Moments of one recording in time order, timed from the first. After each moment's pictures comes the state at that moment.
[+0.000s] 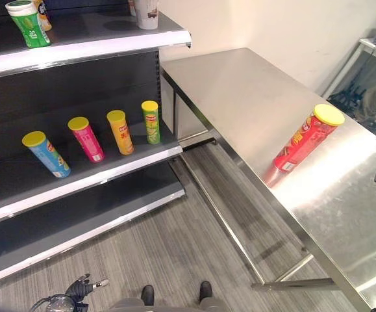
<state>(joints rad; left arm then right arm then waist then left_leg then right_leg) 0.08 0.34 -0.11 1.04 -0.09 -0.02 0.02 -0.15 -0.92 -0.44 0.21 0.41 -0.13 -0.13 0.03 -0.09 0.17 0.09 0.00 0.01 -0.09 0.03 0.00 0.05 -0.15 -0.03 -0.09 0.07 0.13</state>
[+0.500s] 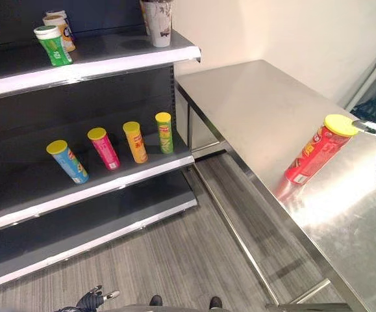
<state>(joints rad) 0.15 0.28 -0.11 1.02 -0.09 -0.03 0.00 -0.14 -1.08 -0.29 0.25 0.33 -0.09 -0.04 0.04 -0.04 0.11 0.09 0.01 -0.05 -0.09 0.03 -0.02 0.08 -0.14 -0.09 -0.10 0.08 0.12</state>
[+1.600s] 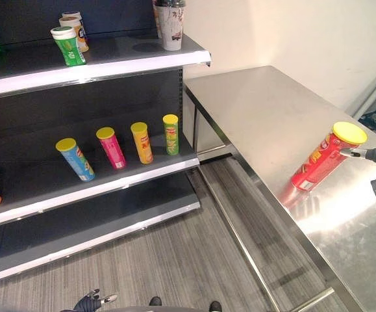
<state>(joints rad) 0.16 0.29 -0.12 1.03 -0.09 -0.03 0.00 -0.20 -1.17 -0.10 0.44 0.24 -0.02 0.03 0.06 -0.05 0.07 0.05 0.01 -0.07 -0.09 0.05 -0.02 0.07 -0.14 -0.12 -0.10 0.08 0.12</state>
